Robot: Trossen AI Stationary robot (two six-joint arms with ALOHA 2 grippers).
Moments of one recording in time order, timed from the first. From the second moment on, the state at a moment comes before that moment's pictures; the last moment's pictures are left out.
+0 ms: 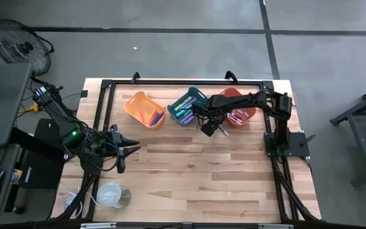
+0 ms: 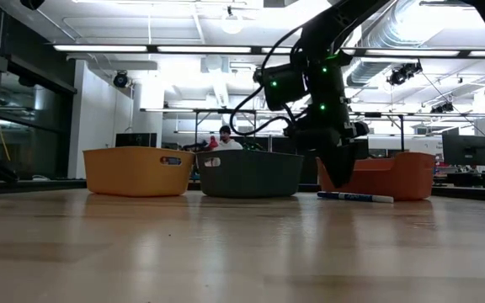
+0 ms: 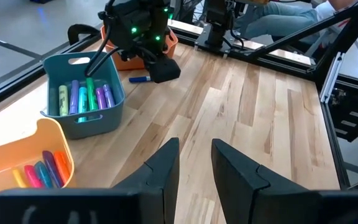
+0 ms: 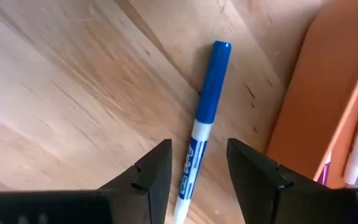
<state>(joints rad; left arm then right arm) -0.84 0.92 0.88 -0.67 -0.98 -0.84 -0.27 1.94 1.33 -1.07 0.15 0.48</state>
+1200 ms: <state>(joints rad) -0.84 0.92 0.88 -0.68 -0.95 -0.84 -0.28 1.94 1.24 -1.02 0.10 0.46</state>
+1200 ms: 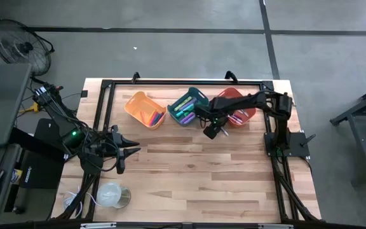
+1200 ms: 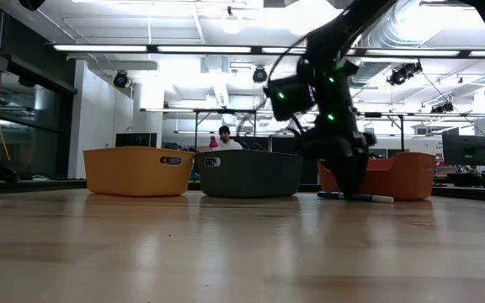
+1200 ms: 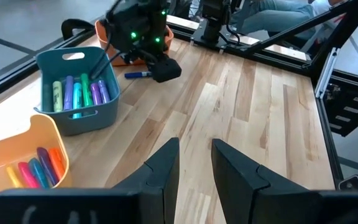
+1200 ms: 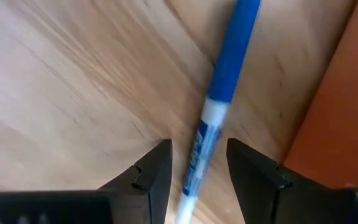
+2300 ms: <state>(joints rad) -0.84 0.92 0.88 -0.68 -0.95 -0.84 -0.04 1.94 1.21 -0.91 0.00 0.81</state>
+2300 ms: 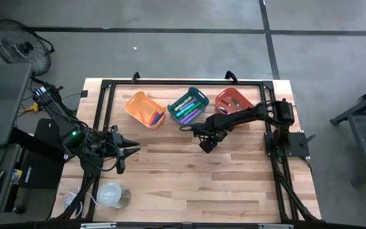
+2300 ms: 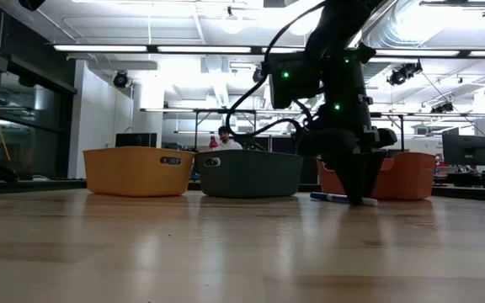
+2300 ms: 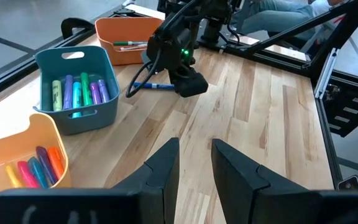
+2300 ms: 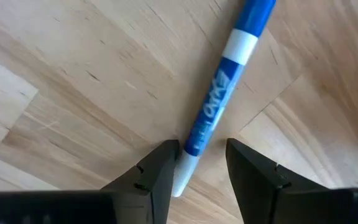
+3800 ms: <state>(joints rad) -0.84 0.92 0.88 -0.71 -0.88 -0.83 0.02 1.66 1.12 -0.93 -0.02 1.02</state>
